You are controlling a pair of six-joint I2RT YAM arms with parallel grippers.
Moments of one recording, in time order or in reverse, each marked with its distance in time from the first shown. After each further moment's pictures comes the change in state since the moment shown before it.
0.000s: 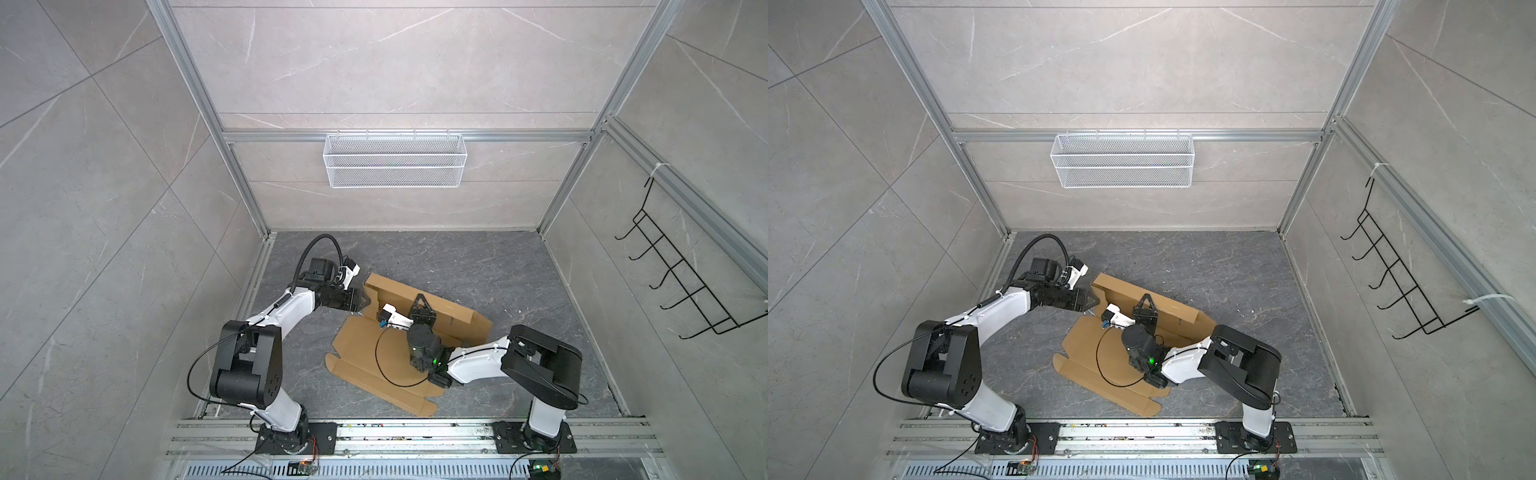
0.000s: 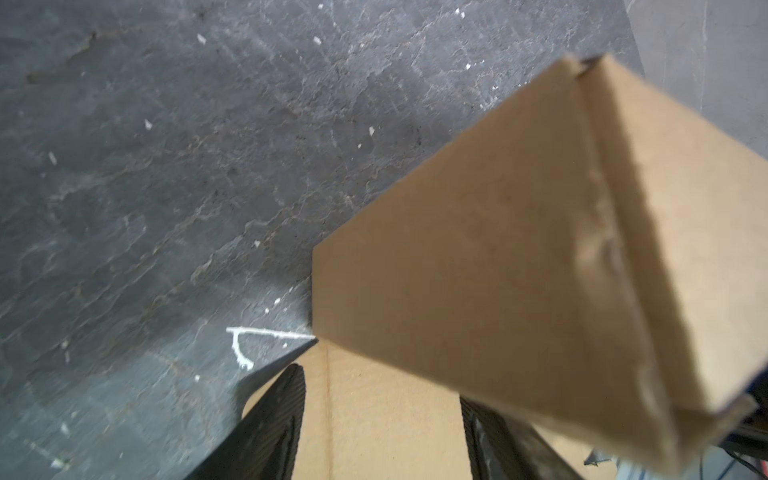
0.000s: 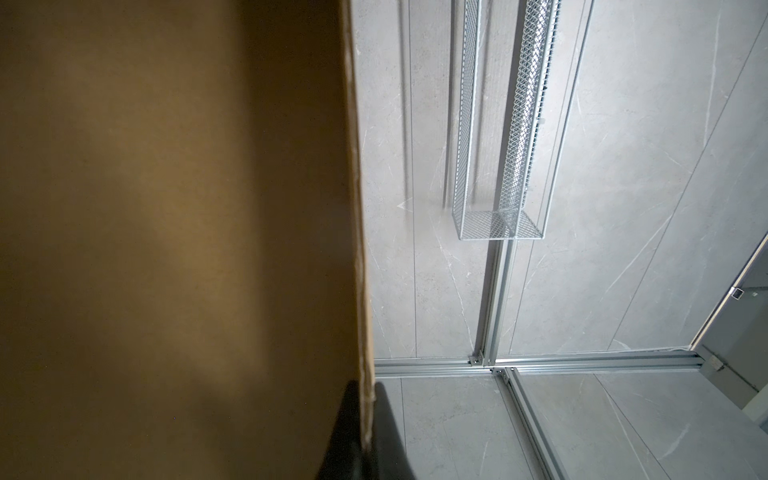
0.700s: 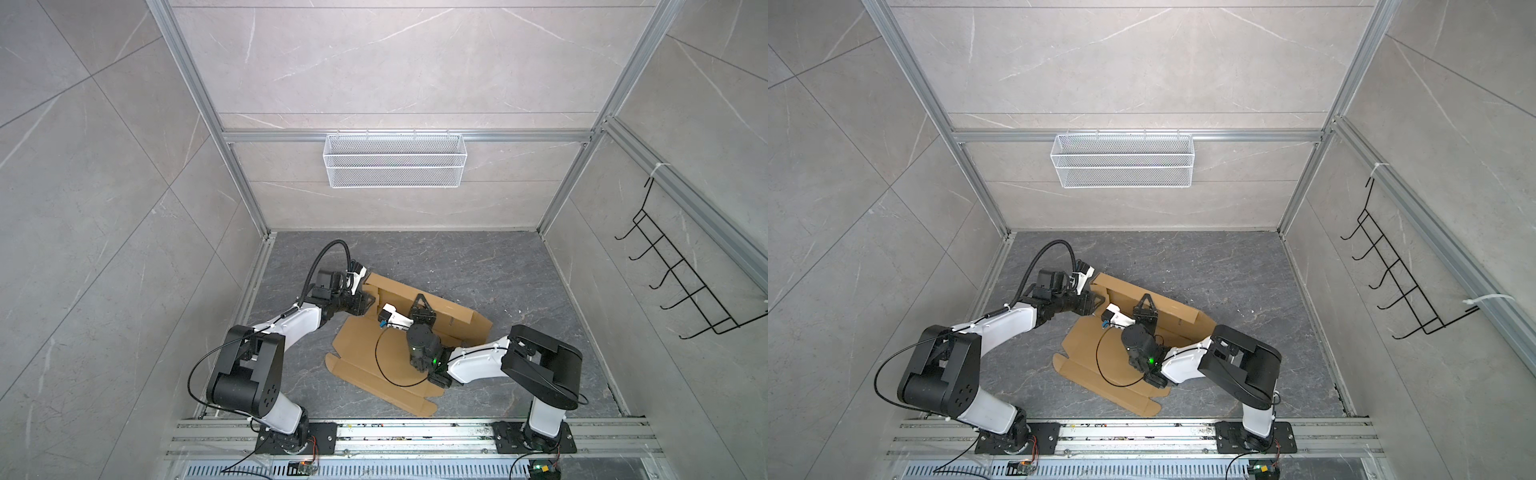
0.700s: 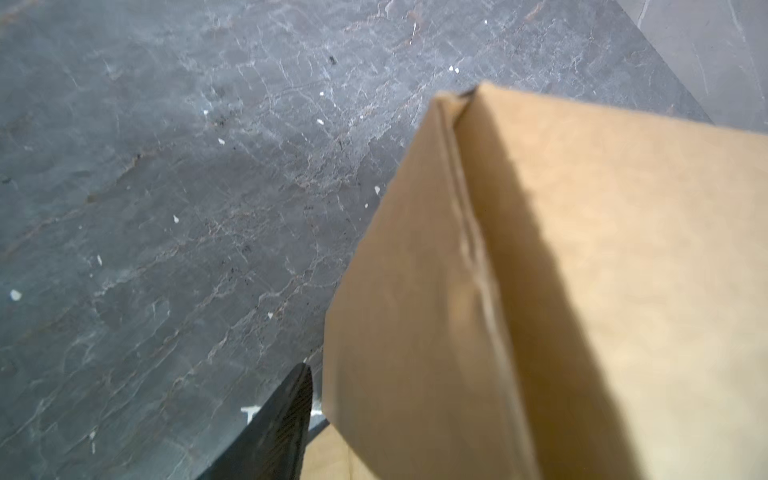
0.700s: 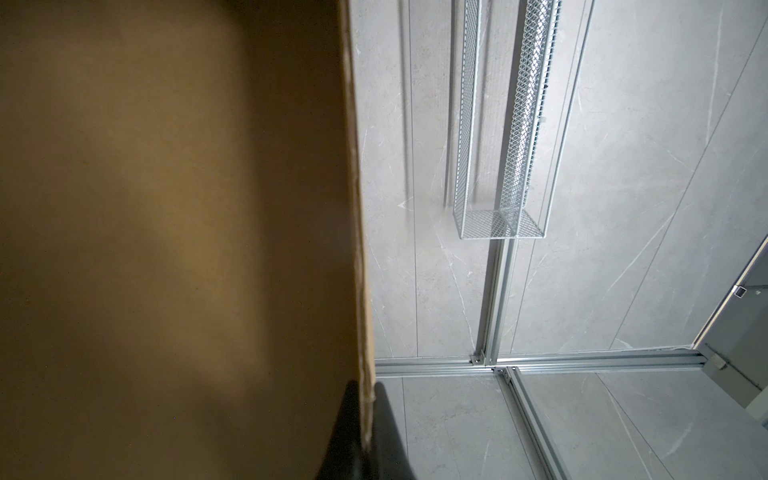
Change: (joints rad) left arm -0.084 -0.044 -0.181 0.392 -0.156 0.006; right arm 0.000 -0.001 0.002 -0.010 0.000 0.008
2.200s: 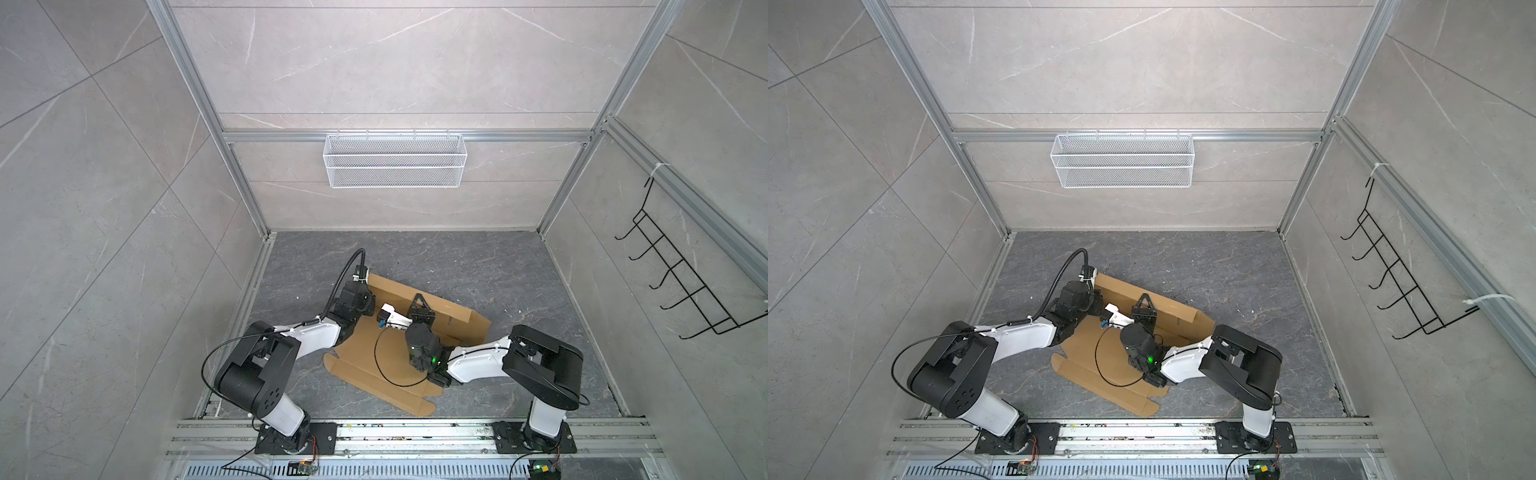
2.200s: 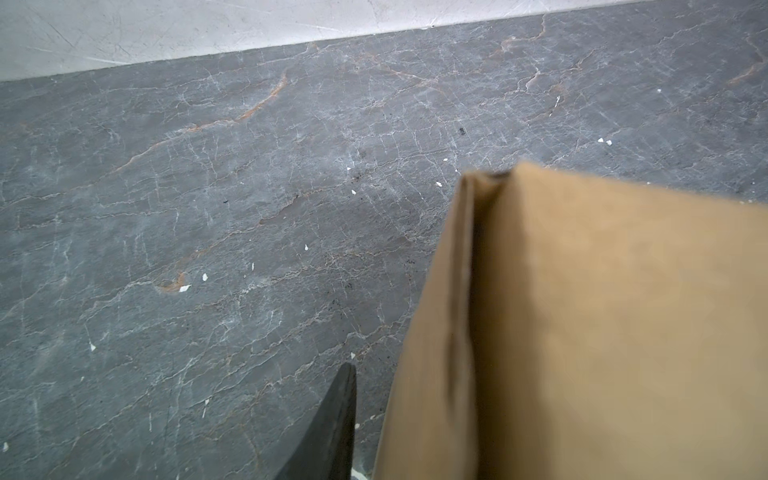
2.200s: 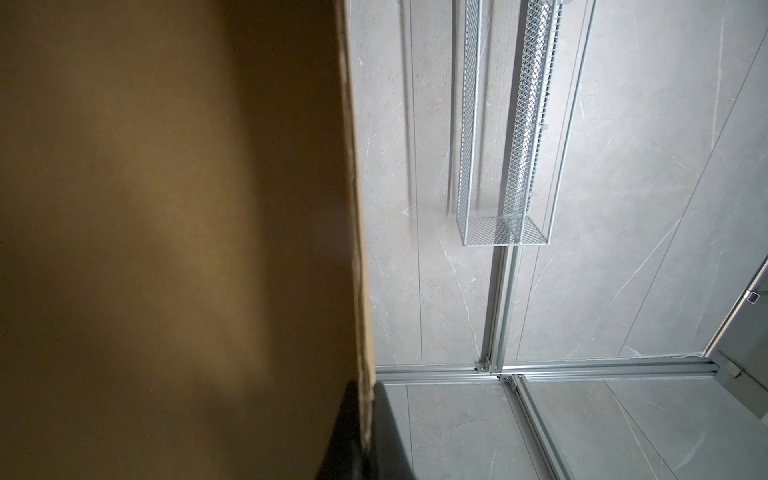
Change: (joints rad) left arm -0.224 0.038 -0.104 0.310 -0.662 -0.188; right arm 0.000 -0.005 0.011 -0.030 -0.020 0.022
